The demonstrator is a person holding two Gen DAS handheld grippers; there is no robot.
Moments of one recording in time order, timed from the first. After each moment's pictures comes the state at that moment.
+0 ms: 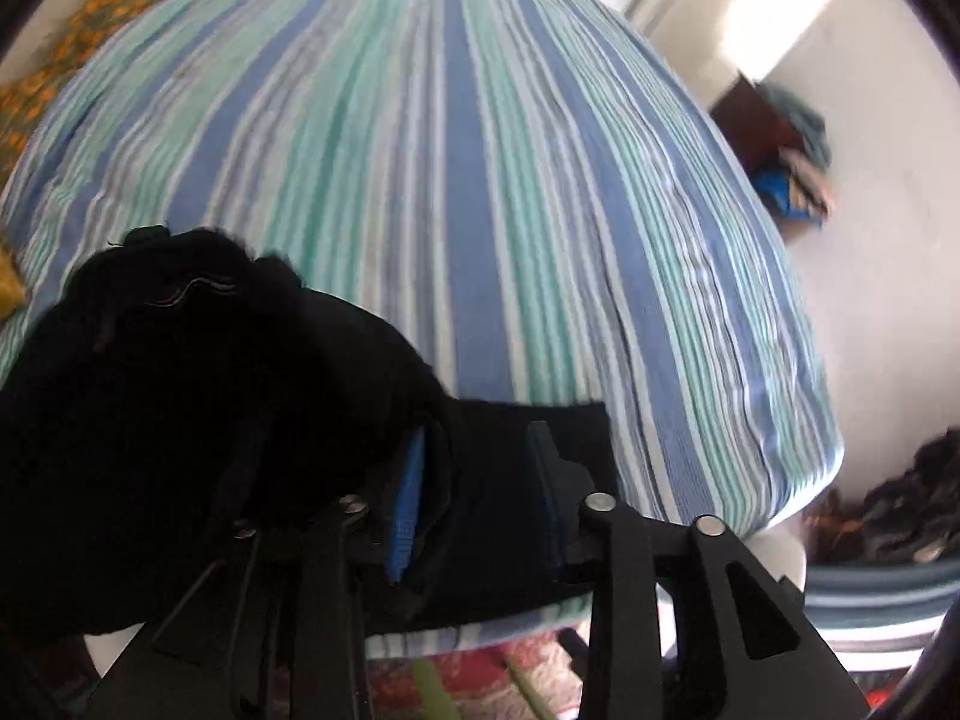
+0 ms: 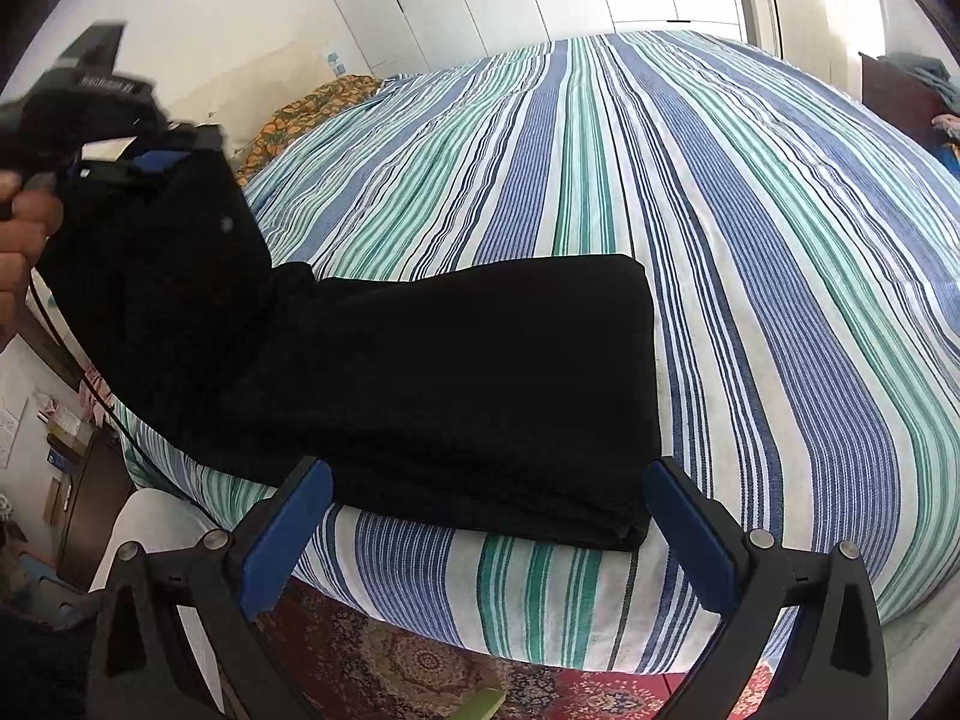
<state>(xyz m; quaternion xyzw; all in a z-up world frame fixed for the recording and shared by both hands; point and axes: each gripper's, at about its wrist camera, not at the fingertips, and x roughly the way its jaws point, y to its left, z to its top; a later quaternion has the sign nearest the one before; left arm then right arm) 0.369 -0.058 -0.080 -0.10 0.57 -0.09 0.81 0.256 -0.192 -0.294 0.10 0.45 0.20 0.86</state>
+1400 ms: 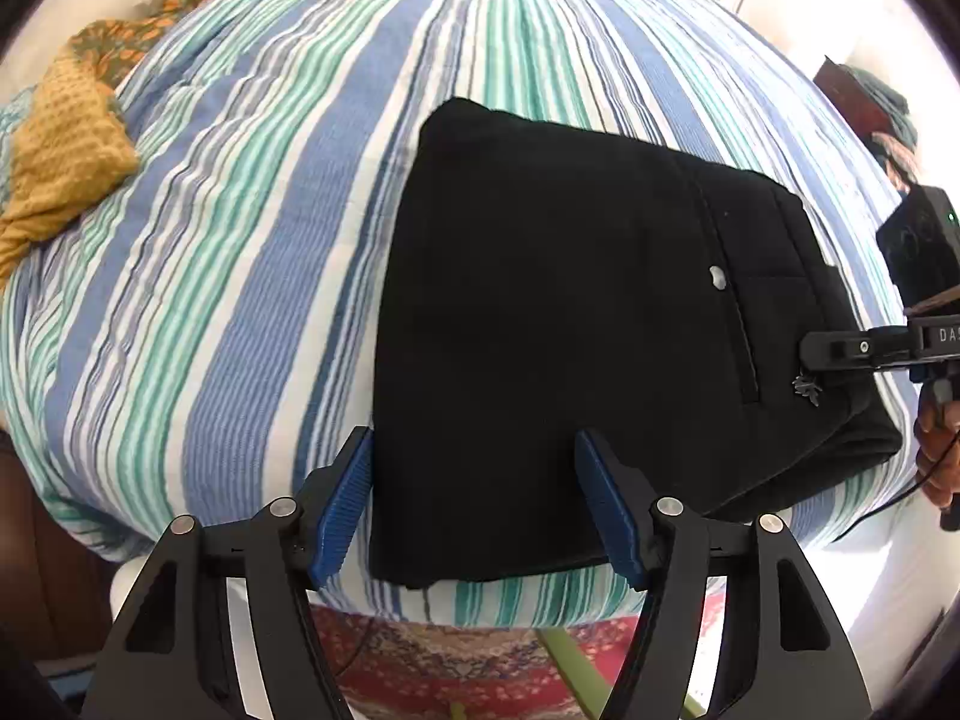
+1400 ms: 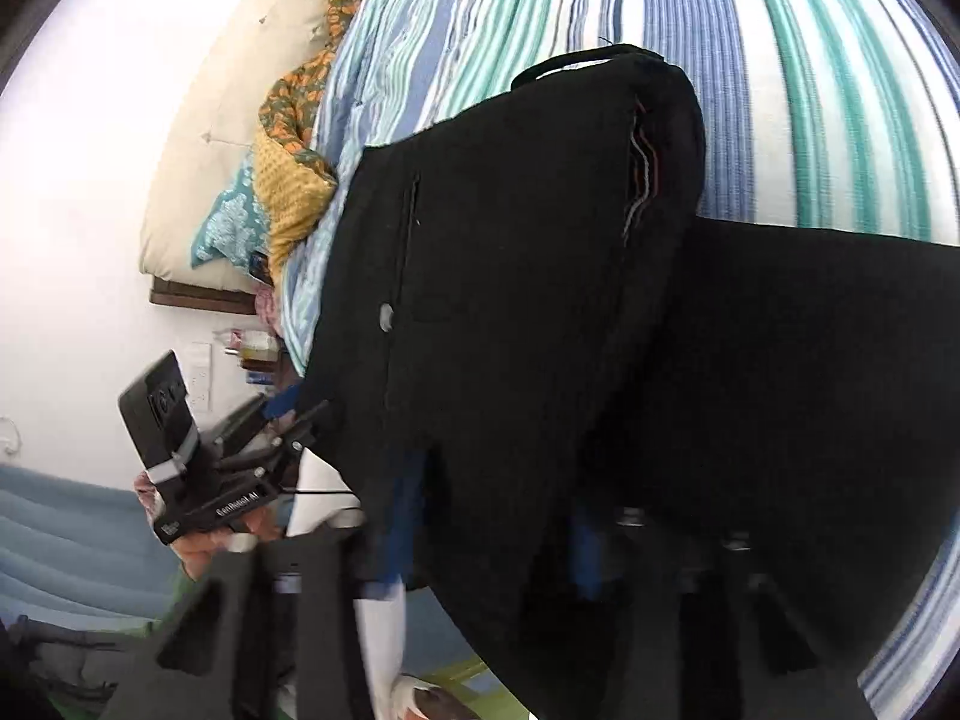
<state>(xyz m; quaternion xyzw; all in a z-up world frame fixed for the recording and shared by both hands) 0.277 0.101 -0.220 -0.06 0.56 0.04 0.83 0.399 -0.138 -0.363 0.23 0.64 0.43 0.59</state>
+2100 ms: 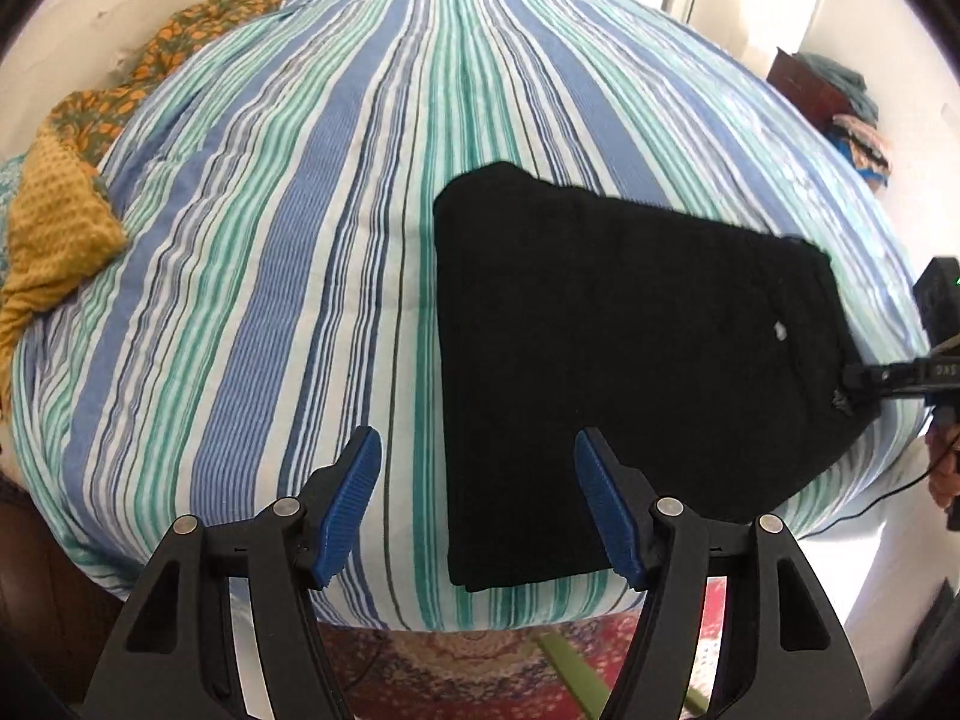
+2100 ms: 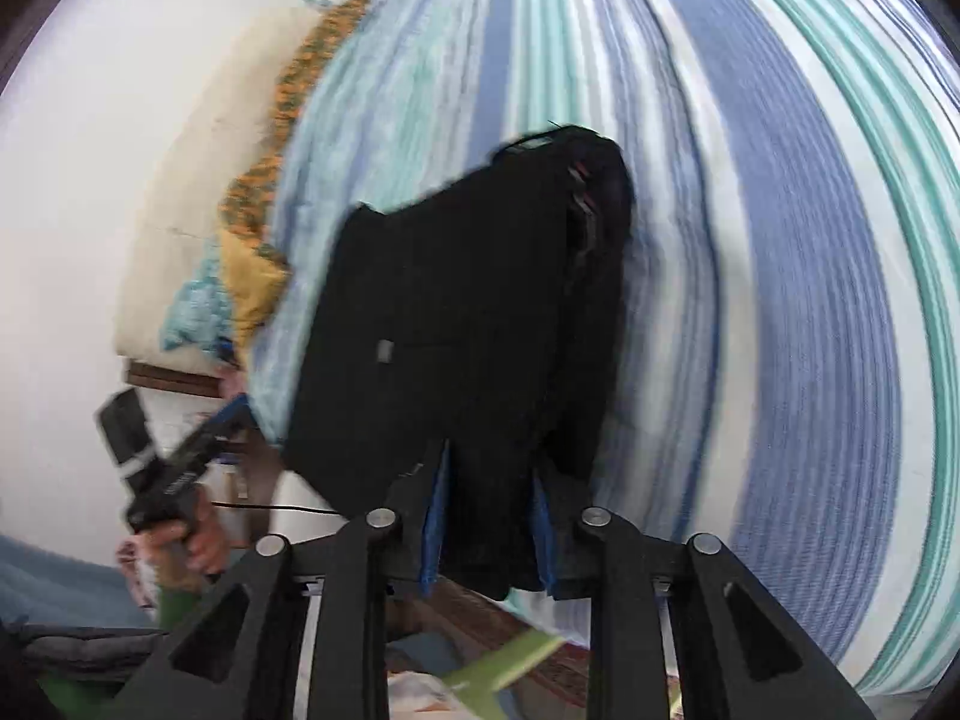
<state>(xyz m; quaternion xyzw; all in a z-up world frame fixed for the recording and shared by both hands) 0.272 0.065 -0.201 0.00 0.53 0.01 0.85 0.340 -0.284 -0.350 0.24 0.62 0.30 0.68</state>
